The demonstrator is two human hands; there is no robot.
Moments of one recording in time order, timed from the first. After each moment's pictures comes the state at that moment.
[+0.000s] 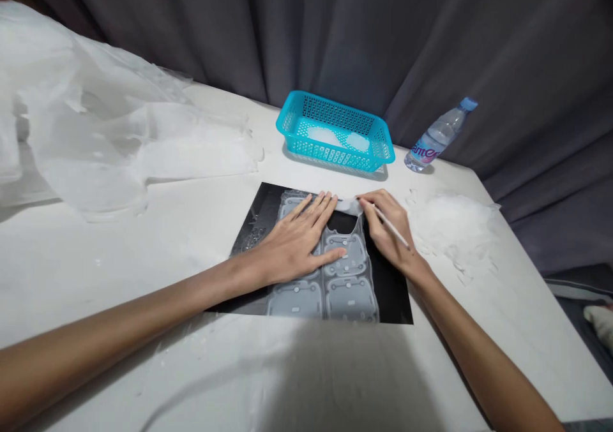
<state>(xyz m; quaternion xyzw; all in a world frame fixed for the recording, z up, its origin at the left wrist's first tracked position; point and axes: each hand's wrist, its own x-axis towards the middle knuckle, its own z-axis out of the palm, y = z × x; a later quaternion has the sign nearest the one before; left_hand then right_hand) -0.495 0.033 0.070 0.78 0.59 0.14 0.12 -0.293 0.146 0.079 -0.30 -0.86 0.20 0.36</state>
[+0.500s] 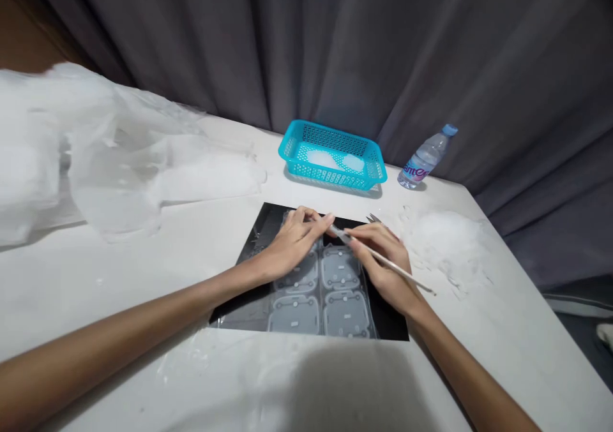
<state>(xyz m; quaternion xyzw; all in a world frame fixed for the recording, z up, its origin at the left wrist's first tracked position) -0.500 0.043 0.088 0.58 0.66 0.36 0.31 -0.289 0.099 0.096 -0.27 -0.81 0.37 0.38</state>
